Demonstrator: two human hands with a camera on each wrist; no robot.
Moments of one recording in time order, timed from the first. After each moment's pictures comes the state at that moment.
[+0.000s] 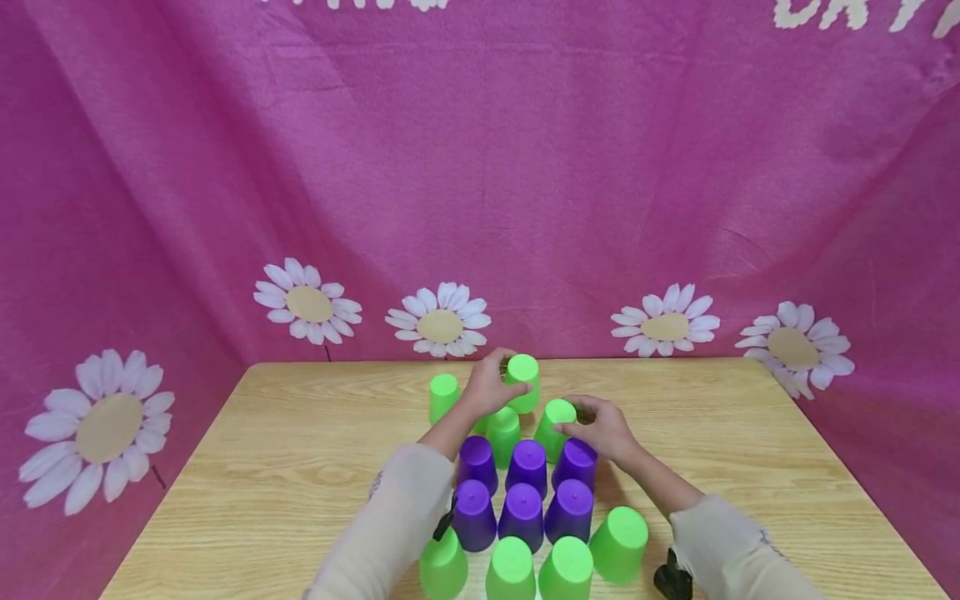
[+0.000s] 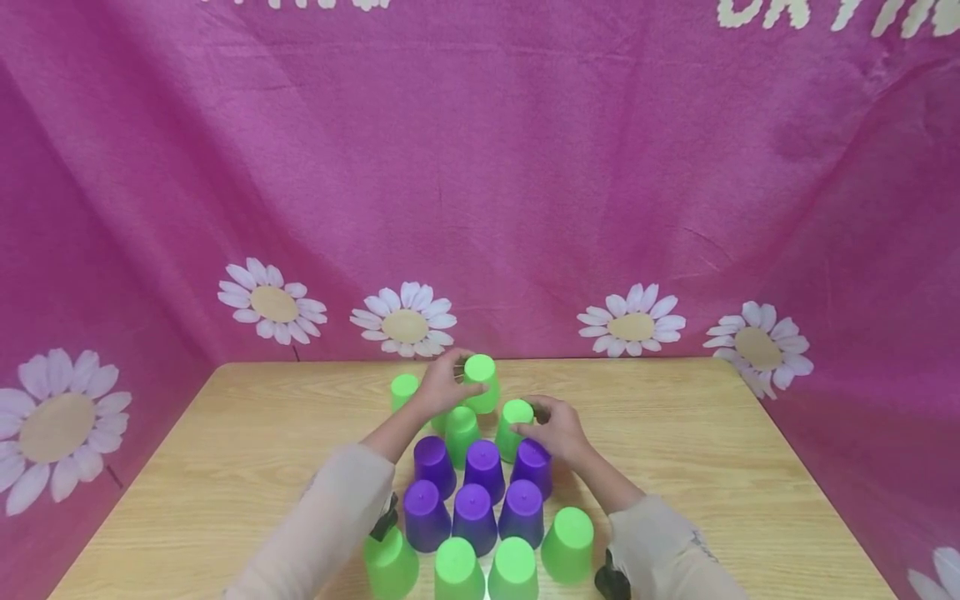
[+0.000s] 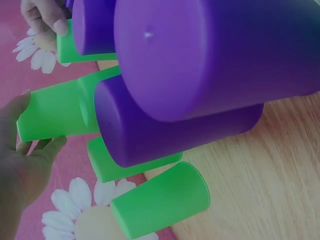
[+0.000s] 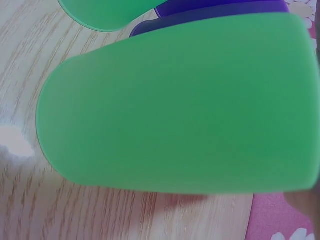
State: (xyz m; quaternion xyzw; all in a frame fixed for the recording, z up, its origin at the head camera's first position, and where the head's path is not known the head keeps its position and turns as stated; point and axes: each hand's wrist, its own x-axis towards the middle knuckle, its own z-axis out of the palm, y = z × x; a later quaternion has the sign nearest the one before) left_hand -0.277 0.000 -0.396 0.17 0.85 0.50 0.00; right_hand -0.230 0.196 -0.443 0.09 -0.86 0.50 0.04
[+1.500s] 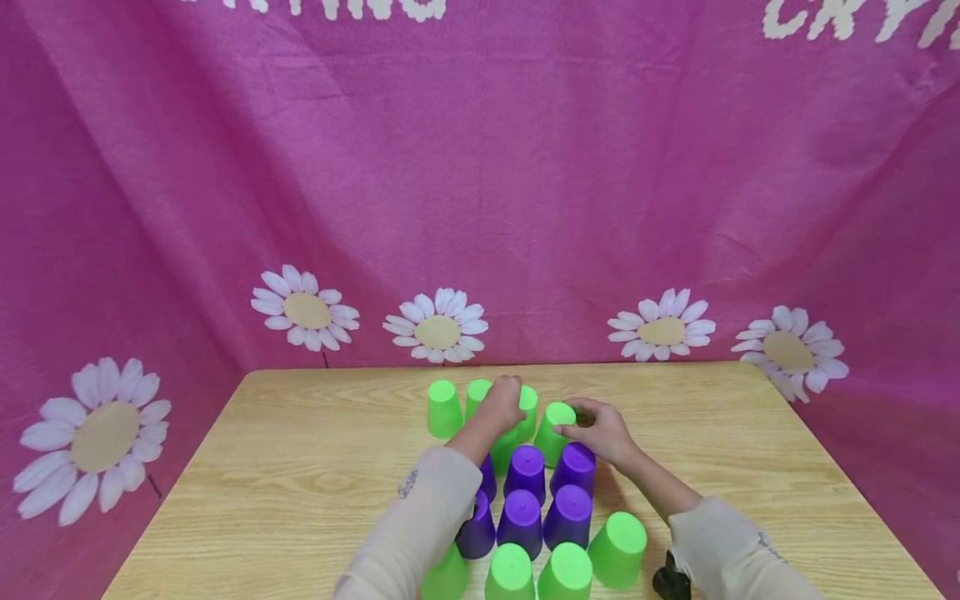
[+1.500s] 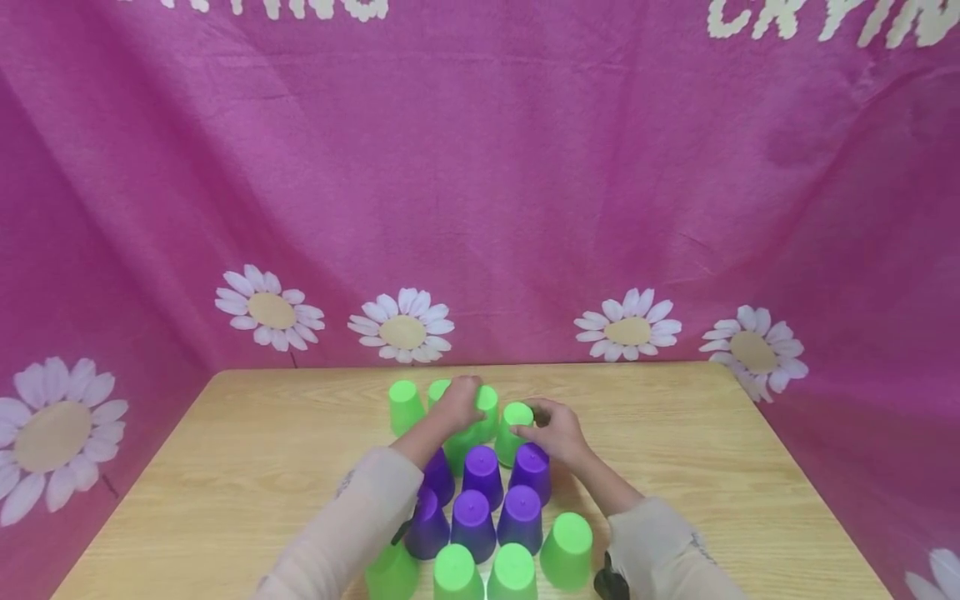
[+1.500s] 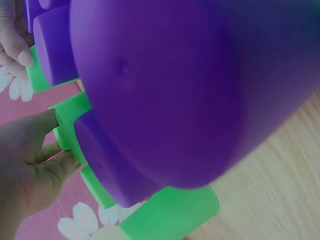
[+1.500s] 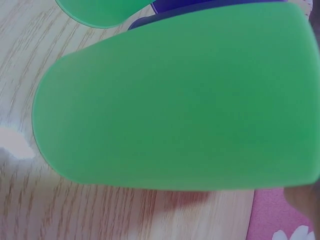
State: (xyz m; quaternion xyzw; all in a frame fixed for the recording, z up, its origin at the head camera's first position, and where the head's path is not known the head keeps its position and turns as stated) left_hand -0.340 0.033 -0.485 0.20 0.96 0.19 0.01; right_hand -0.233 0.199 -0.445 0.08 -0.85 0.52 0.04
